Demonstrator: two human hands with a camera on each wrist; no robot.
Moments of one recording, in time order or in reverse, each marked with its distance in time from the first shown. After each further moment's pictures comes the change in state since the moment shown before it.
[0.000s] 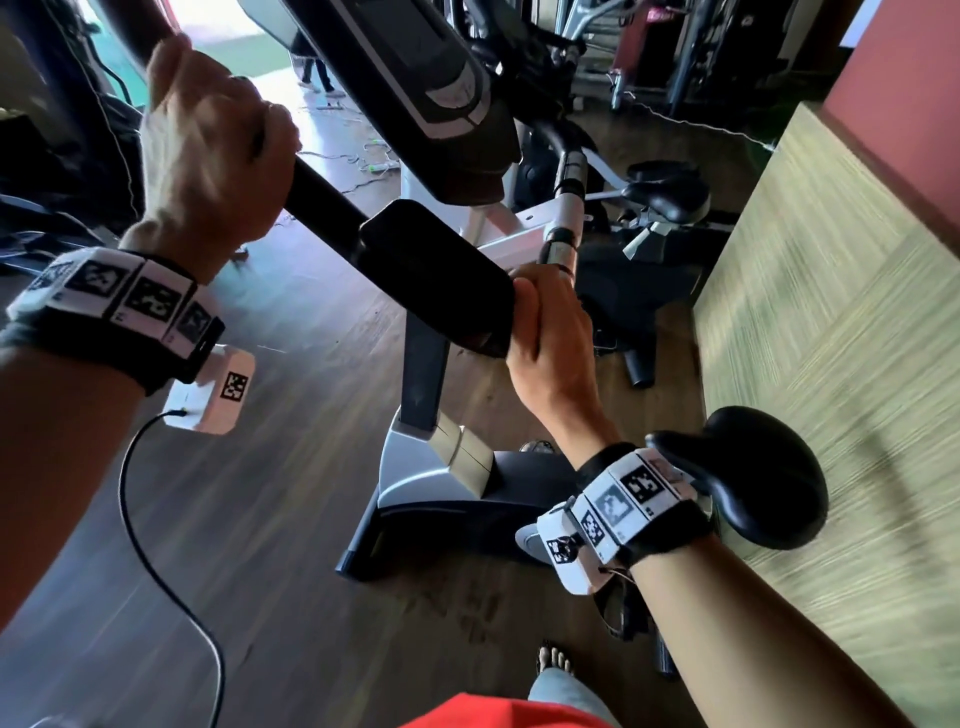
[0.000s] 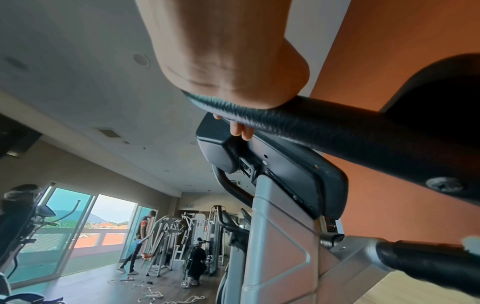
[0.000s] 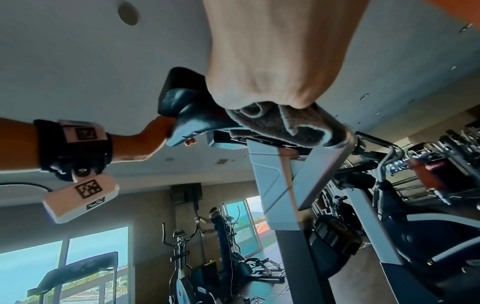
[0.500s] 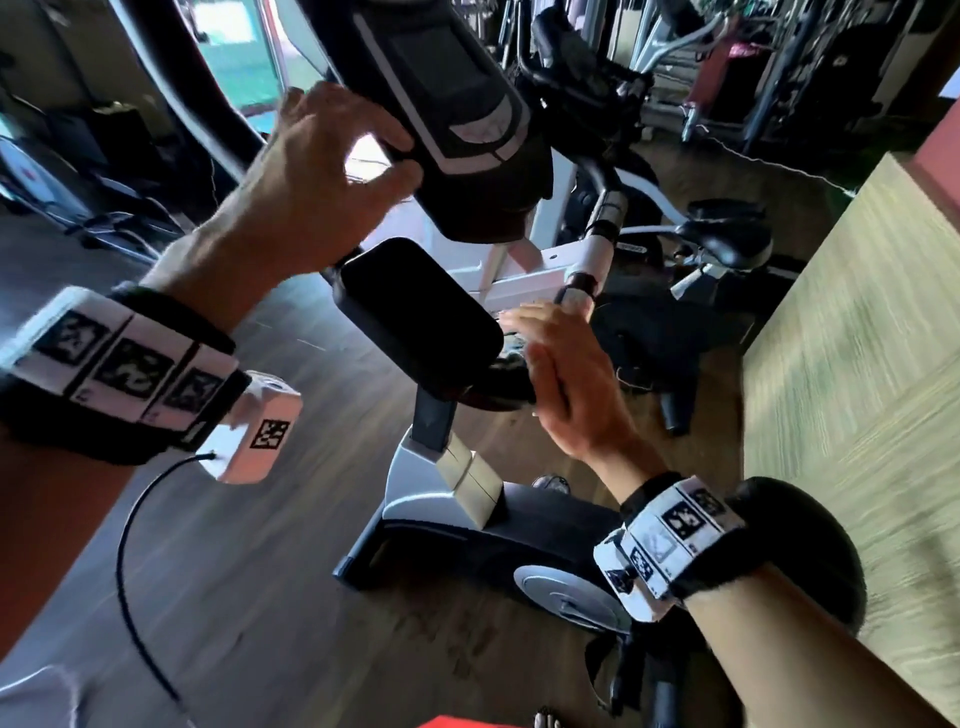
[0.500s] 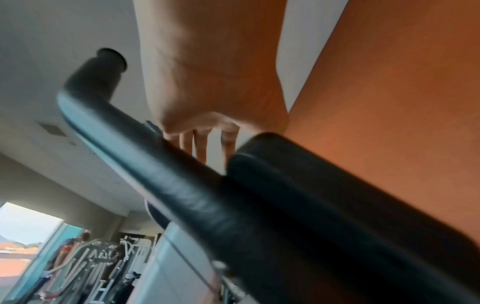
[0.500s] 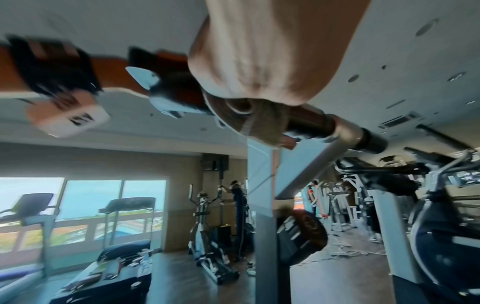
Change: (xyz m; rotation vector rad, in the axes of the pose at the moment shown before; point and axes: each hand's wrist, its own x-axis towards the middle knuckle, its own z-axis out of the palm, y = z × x) left_hand 0.015 0.075 -0.009 -0.348 -0.243 -0.135; right_hand 0.032 0.065 -0.030 0.068 -0.333 -0.348
